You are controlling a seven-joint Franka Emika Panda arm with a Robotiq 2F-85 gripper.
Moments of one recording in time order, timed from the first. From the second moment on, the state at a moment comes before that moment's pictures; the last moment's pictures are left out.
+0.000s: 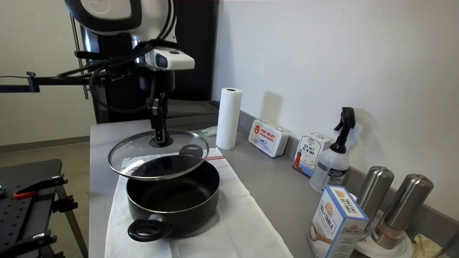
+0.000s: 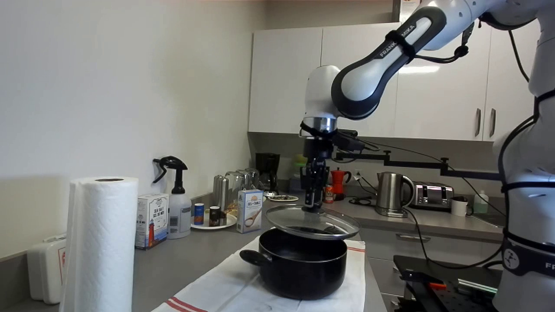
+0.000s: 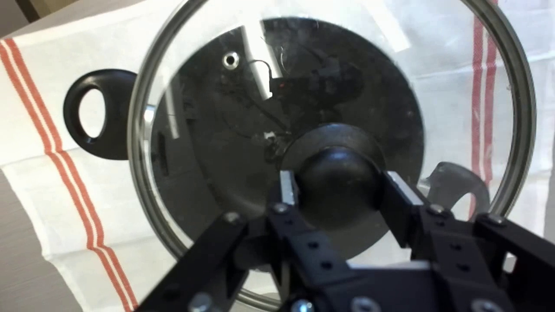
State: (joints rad) arm -0.09 -0.14 -0.05 -2.51 -0.06 2.41 0.27
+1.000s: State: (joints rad) arm 0.13 -0.20 0.23 -2.51 -0.08 2.25 0.32
